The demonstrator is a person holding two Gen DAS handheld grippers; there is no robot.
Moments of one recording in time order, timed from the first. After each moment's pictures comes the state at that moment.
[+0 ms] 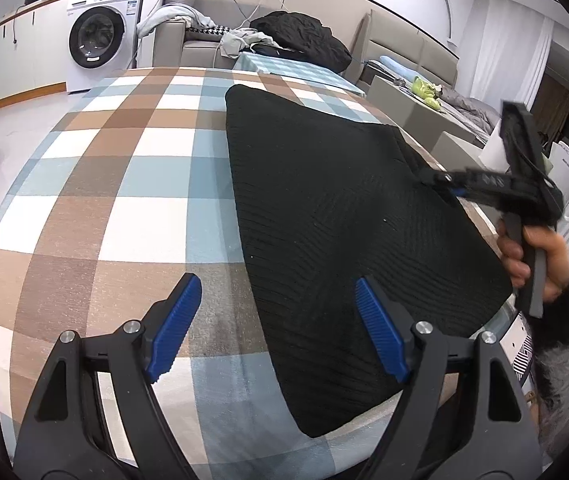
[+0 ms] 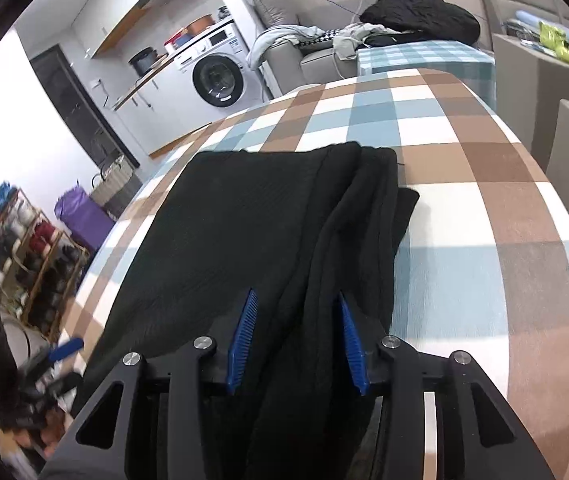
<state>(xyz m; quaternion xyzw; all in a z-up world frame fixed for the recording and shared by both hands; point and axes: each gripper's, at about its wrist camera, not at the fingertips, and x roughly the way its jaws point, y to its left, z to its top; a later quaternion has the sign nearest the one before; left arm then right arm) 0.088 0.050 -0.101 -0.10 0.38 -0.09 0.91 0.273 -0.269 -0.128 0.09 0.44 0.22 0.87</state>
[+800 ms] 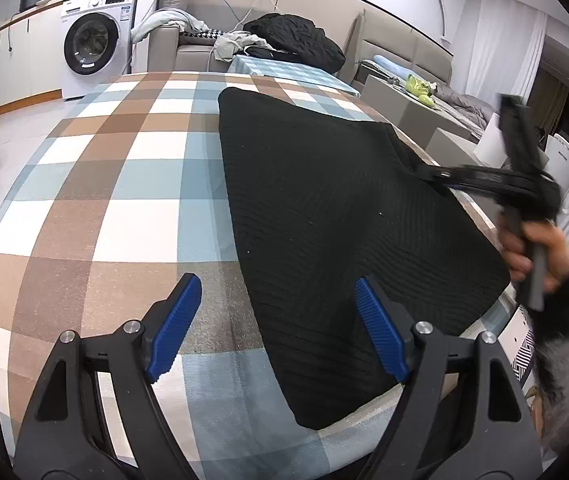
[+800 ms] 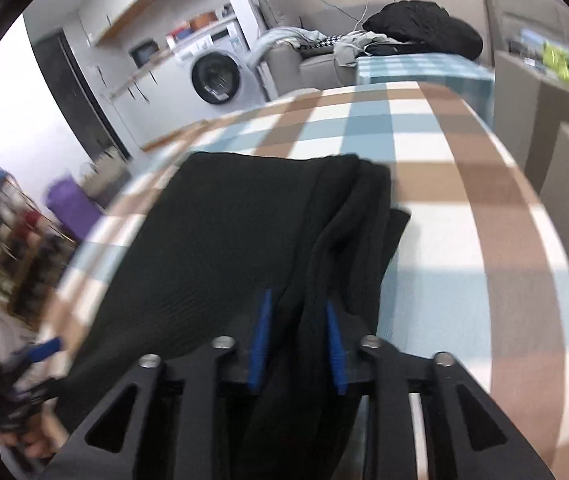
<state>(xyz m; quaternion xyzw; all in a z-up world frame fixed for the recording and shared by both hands) 0.085 0.046 -0.101 -0.09 0.38 -0.10 0.92 0.271 -0.278 -0.127 0.07 0.43 0.22 0.87</state>
